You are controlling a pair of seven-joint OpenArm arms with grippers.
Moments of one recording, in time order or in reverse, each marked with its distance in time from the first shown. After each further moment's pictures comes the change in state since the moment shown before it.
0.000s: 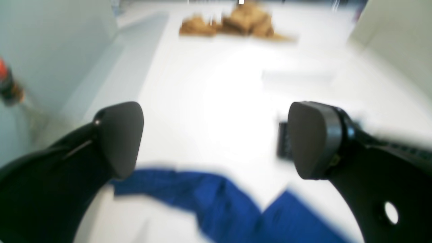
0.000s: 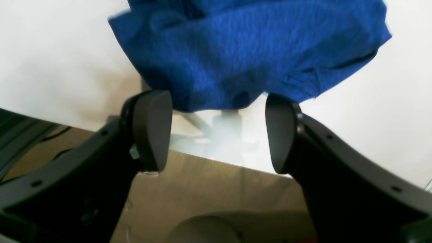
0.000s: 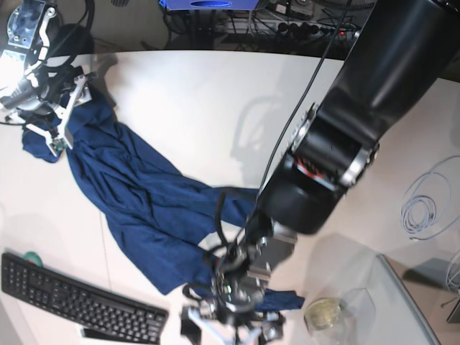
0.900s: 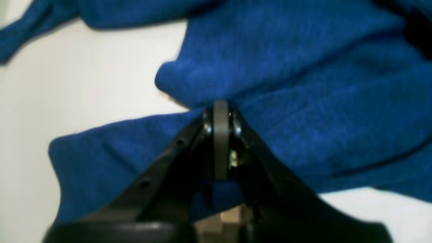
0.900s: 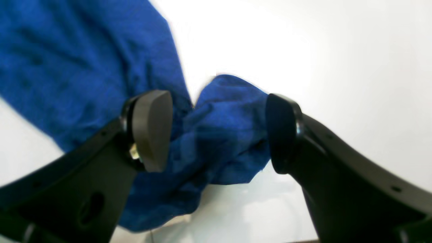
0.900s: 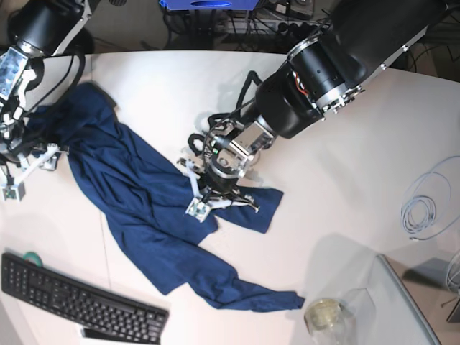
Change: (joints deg) left arm 17.4 -1.0 24.9 -10.5 0.8 -1.1 -3.0; right arm 16.6 -0.1 13.2 -15.8 -0.1 -12.4 11.5
